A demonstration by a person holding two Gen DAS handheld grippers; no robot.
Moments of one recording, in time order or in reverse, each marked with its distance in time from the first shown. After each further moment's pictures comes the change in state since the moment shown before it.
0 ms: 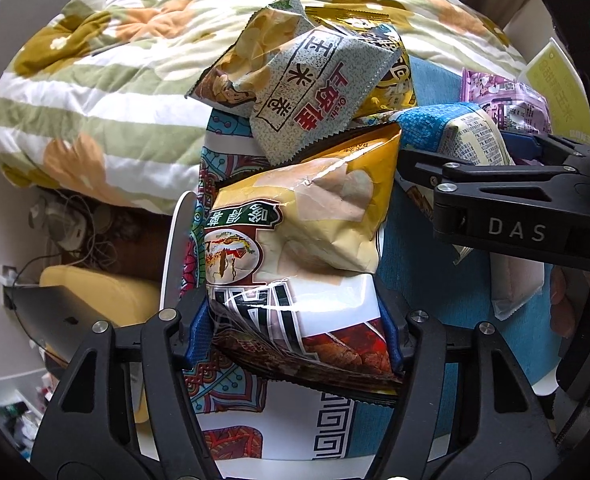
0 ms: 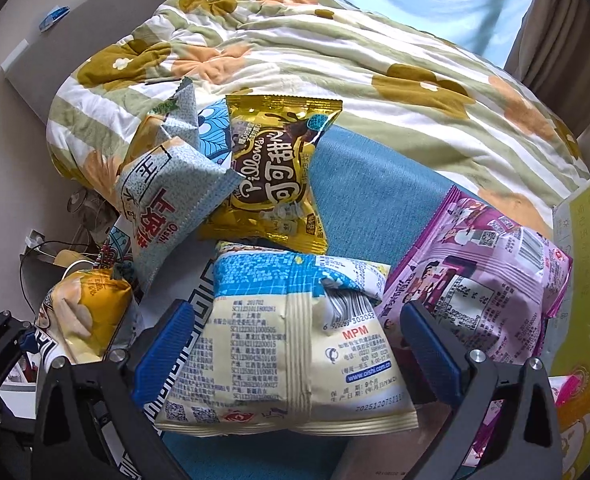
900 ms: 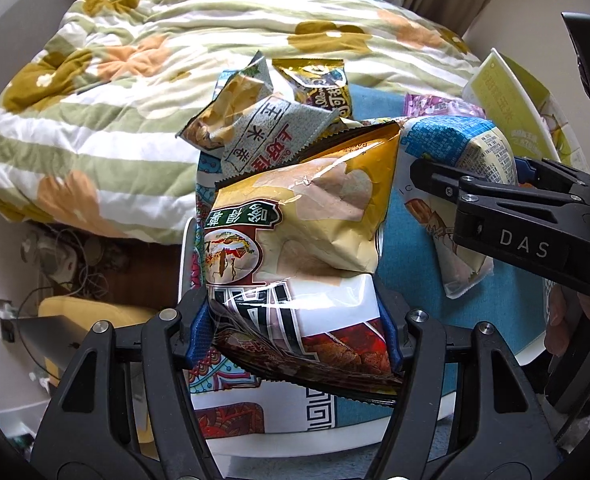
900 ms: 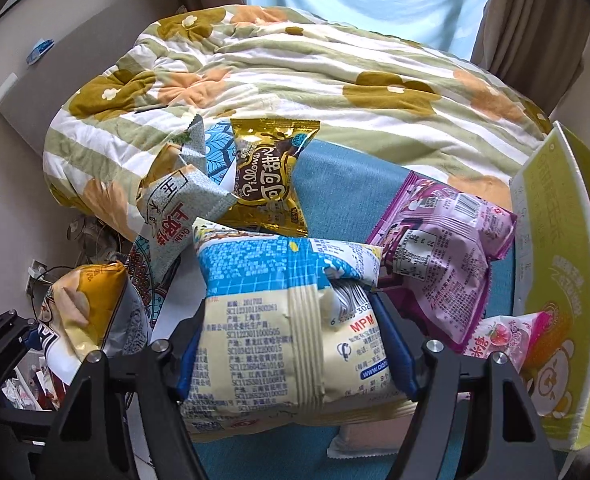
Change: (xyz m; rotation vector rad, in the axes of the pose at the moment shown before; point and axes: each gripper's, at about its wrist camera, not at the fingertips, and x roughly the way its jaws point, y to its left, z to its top) left arm -0.069 -0.009 -0.006 0.099 -0.101 -0.090; right arm -0.070 0.003 -0.026 0.122 -0.087 -0.057
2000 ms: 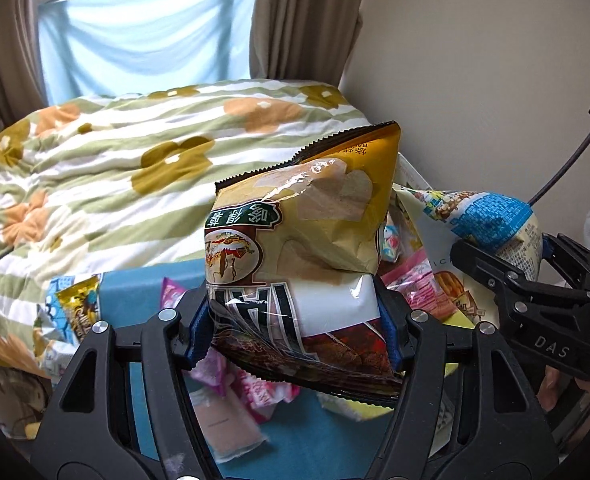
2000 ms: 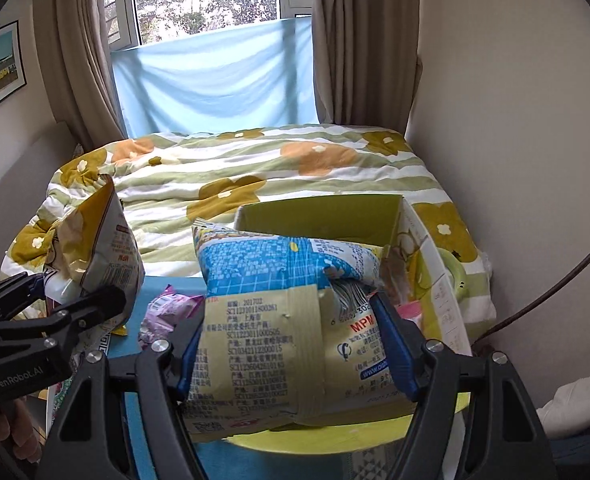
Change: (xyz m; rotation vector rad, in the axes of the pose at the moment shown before) left arm -0.038 -0.309 0.145 0.267 -0.237 -0.190; right arm -0.185 -0.258 -0.033 0.302 -0.304 -0.215
